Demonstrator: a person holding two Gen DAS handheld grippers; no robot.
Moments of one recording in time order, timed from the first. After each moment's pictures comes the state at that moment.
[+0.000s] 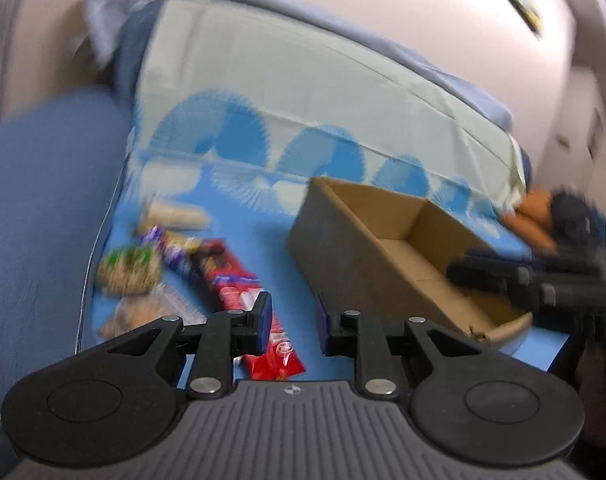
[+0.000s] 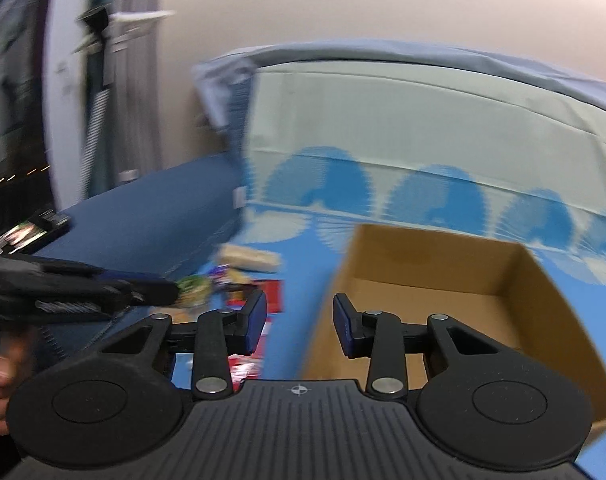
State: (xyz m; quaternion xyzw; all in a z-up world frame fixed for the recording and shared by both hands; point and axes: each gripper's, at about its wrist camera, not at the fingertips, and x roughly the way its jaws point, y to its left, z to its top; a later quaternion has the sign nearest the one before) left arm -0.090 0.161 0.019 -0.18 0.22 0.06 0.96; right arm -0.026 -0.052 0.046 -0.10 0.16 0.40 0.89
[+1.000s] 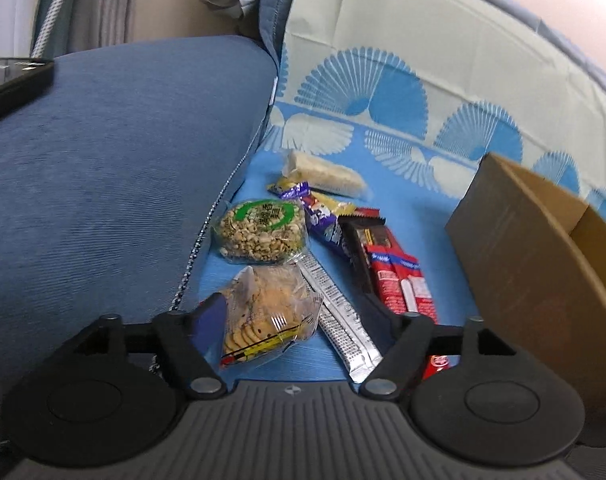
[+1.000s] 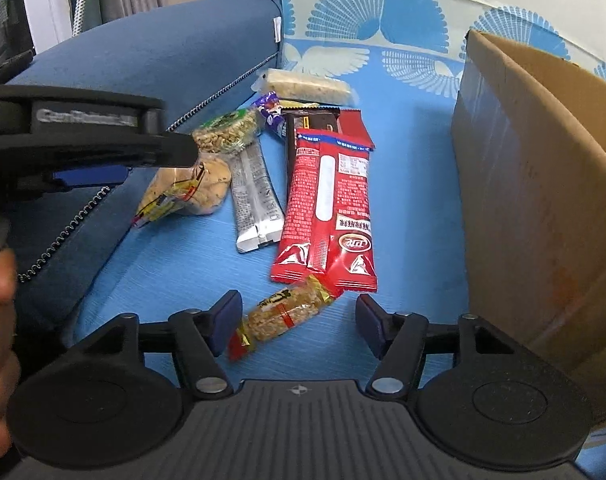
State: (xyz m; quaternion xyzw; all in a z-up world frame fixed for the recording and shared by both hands) left arm -0.040 0.197 -0.028 -0.16 0.29 0.28 0.90; right arm 0.009 0.062 -0.086 -0.14 0.34 0.38 0.85
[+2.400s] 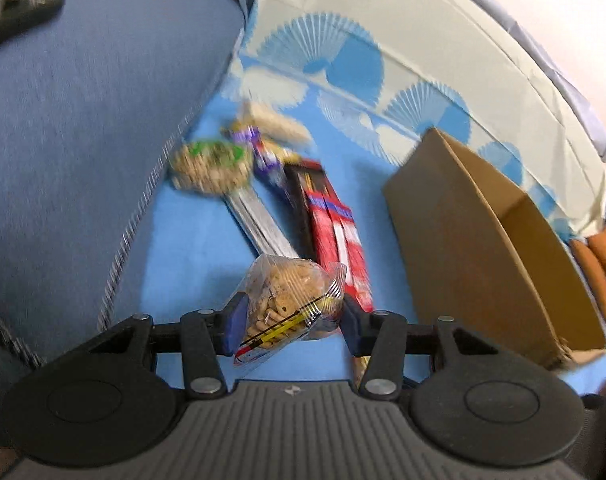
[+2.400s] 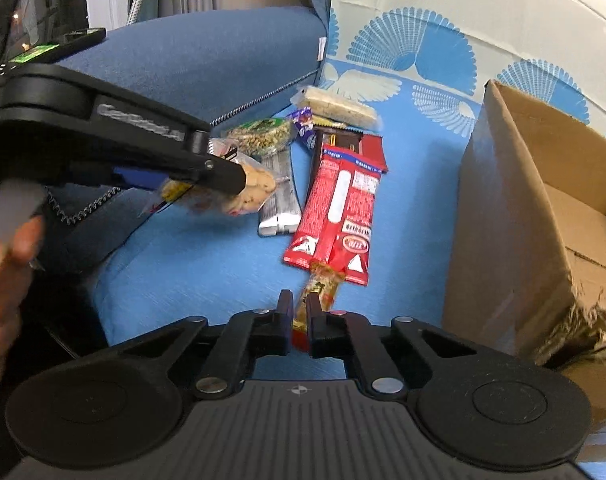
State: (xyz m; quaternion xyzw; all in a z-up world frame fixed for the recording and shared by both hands) left arm -0.071 0.185 -0.023 -0.27 0.33 0.17 0.89; right arm -0.016 0.032 -0.066 -0.20 0.31 0.42 0.83
